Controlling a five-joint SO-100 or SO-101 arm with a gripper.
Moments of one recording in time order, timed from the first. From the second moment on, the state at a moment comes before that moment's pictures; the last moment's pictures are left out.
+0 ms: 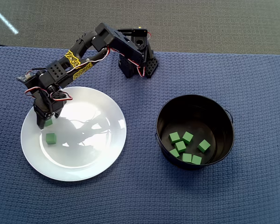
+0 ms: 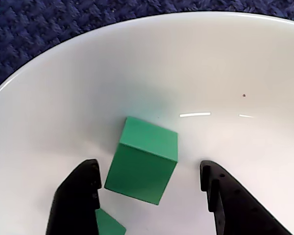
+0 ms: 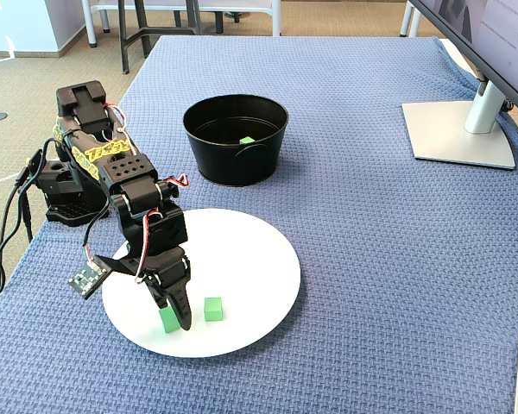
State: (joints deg) arm 52.1 54.8 67.9 63.5 -13.6
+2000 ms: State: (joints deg) arm -23.1 111.4 98.9 65.8 13.4
